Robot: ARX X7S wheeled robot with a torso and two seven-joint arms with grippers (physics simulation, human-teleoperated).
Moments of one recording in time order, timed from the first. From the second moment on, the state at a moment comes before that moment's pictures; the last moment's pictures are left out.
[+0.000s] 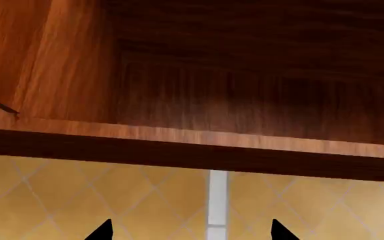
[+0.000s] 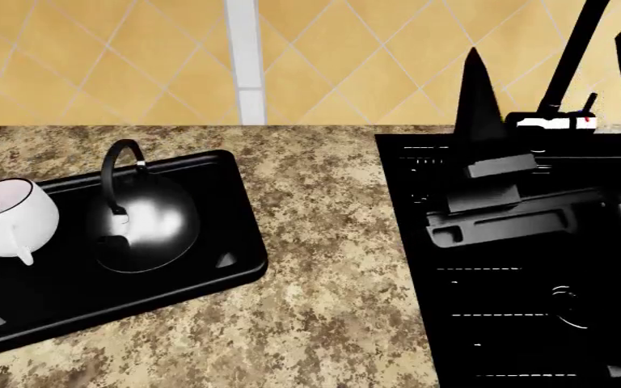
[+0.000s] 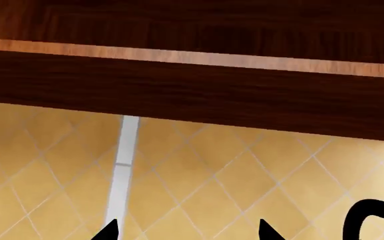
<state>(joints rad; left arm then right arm) -1.07 -0.99 -0.13 0.82 -1.70 -0.73 -0.98 1.08 0.48 0.18 -1.04 1.93 1.30 1.39</state>
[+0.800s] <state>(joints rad) -1.34 -0.97 -0.57 1.03 -2.23 -0.90 -1.38 1.56 0.83 -0.08 -1.05 2.15 0.93 1.57</state>
